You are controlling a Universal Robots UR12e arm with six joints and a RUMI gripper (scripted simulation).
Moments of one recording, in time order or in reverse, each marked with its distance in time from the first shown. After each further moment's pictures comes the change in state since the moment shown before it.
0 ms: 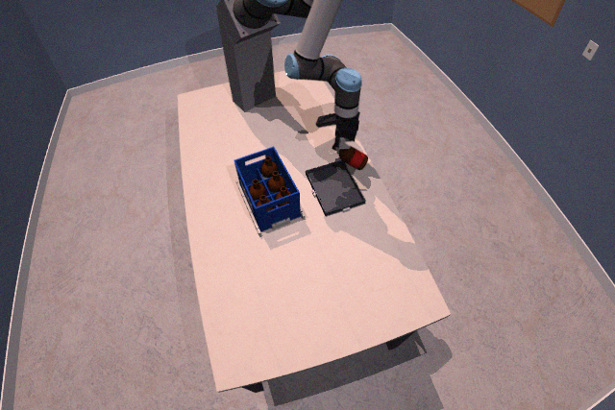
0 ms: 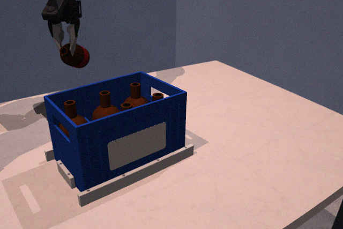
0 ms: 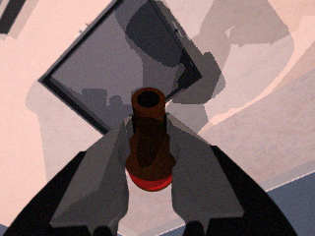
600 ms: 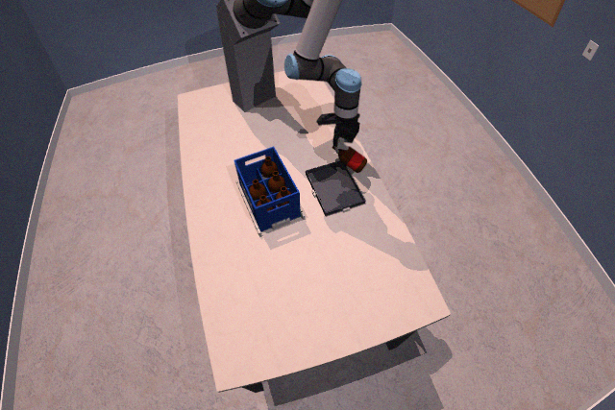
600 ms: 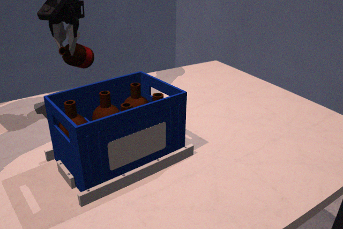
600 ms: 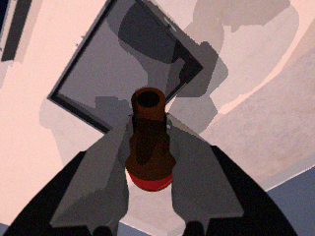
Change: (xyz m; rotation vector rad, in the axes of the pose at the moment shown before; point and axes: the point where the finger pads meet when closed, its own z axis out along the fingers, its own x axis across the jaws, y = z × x) arm 0.000 0.000 0.000 0.000 0.001 0.170
